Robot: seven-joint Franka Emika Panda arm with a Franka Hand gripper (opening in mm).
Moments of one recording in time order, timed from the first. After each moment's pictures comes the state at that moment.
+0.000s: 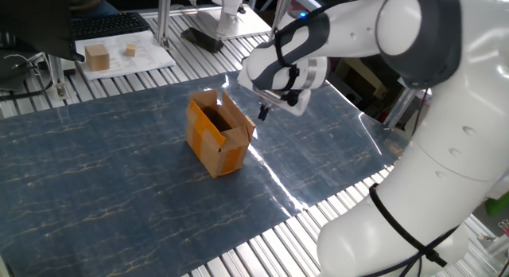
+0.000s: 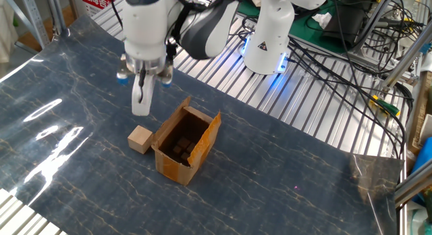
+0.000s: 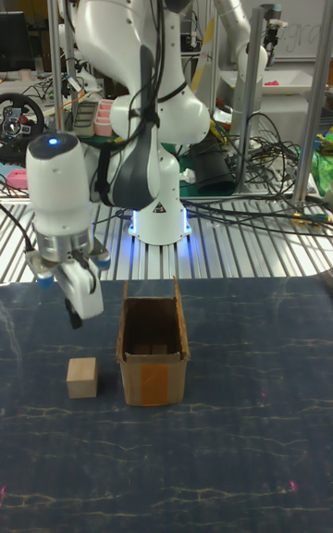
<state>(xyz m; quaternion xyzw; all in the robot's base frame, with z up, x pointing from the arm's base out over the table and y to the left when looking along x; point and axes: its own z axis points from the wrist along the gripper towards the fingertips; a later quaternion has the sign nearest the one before) 0.495 -0.149 0.159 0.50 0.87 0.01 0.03</state>
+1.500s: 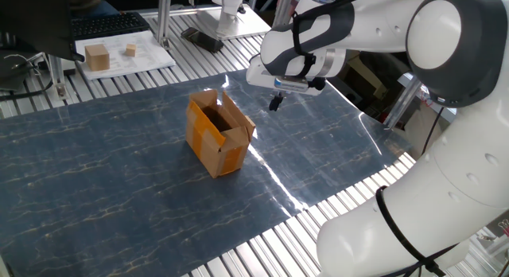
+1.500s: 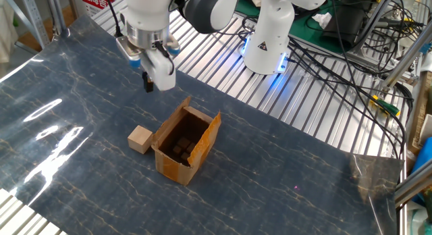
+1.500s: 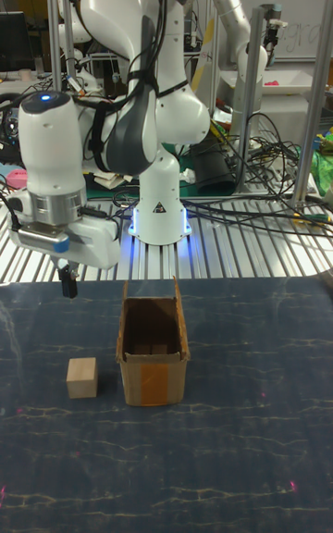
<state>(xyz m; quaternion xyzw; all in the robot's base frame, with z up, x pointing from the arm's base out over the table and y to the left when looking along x) 0.471 -0.158 0.217 0.20 0.98 0.00 0.04</state>
